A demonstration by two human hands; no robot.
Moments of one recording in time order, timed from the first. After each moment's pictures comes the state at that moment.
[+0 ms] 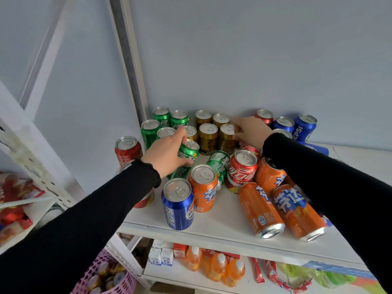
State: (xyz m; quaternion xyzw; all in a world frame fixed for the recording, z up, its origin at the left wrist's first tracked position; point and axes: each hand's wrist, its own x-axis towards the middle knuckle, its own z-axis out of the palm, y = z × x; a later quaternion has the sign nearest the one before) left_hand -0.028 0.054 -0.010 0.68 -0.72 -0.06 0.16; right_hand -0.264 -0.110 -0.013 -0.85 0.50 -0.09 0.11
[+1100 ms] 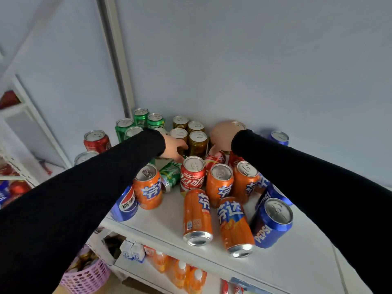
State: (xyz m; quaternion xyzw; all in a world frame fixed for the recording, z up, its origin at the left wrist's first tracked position) left_hand -0.125 -0.034 0.008 0.71 -0.66 -0.17 -0.15; right_hand -0.302 -0.127 0.019 -0.92 0.37 0.11 -0.07
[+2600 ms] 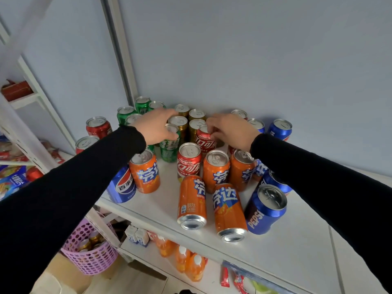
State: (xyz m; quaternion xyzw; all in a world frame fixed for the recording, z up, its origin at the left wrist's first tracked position) left_hand -0.130 0.013 0.023 0.76 -0.63 -0.05 0.13; right_hand -0.343 -0.125 0.002 -0.97 0.20 -0.10 0.02
